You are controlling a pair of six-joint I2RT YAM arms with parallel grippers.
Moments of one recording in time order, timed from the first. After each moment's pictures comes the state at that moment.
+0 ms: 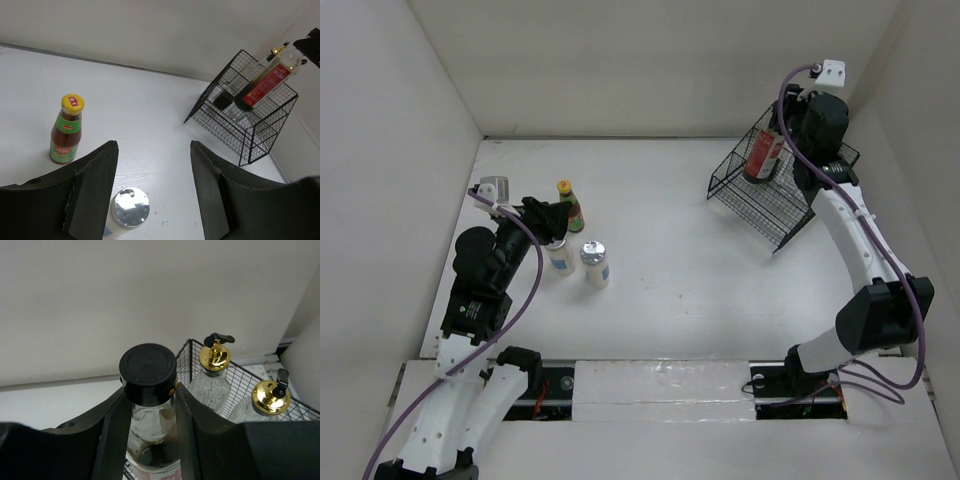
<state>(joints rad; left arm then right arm) -0.23 0.62 0.81 -0.19 0.11 -0.47 0.14 1.48 1.48 0.03 0.18 0.13</state>
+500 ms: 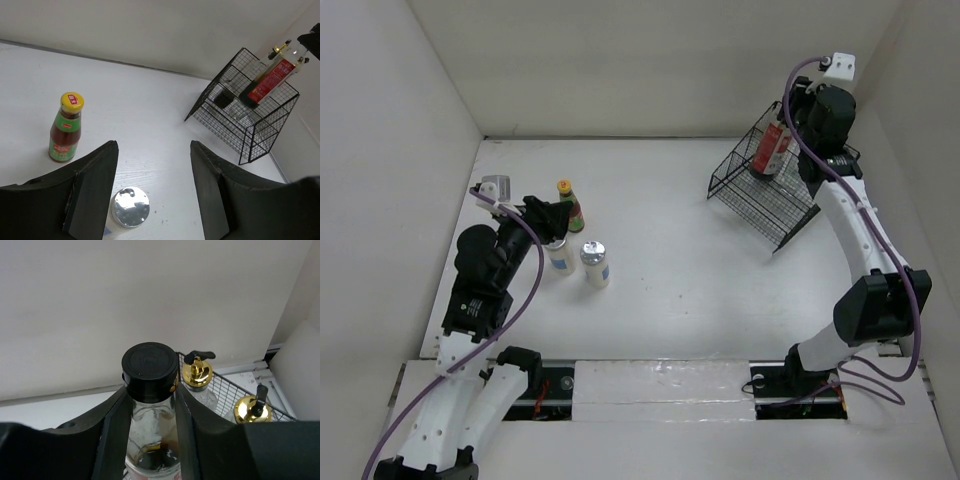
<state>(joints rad) -0.23 0.63 0.81 -0.19 0.11 -0.47 0.09 1.54 1.53 0.02 0.20 0.13</state>
